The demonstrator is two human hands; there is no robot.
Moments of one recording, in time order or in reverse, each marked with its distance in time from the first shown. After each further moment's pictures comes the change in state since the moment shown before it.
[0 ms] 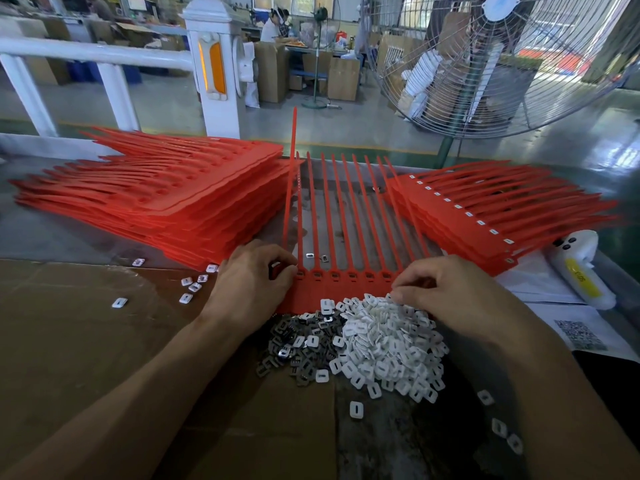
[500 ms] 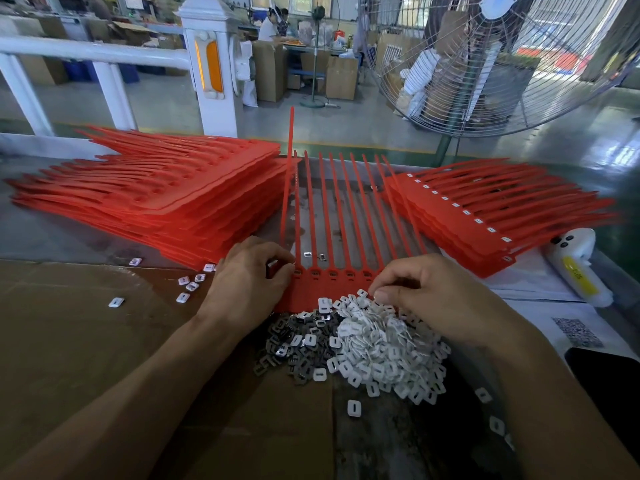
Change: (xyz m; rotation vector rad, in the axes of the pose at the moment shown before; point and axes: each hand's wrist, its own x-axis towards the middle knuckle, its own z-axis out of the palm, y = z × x) left_hand -0.001 0.000 -0.001 -0.007 0.010 0.035; right_hand -0.003 -0.015 0.008 0.121 -0.063 -0.144
